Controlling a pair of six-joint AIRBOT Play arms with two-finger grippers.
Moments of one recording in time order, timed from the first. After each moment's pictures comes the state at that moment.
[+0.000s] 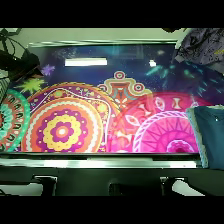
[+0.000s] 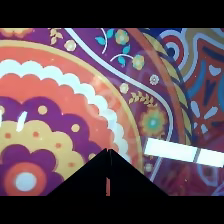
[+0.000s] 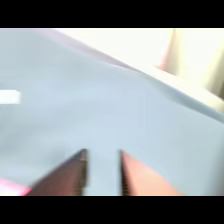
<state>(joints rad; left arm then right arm) 0.04 -1.56 2.02 1.31 -1.58 -1.90 -0.65 -1.32 1.40 -1.71 1.31 1.97</state>
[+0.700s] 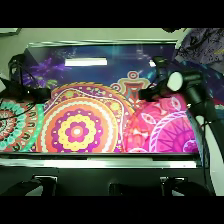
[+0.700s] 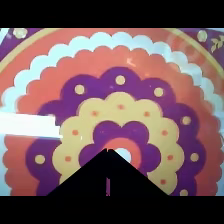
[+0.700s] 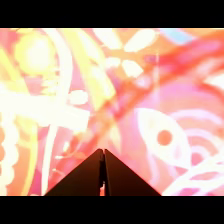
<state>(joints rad) -0.12 -1.14 1.34 1.50 -1.32 -1.73 0.30 -1.32 1.40 -1.48 1.19 1.68</state>
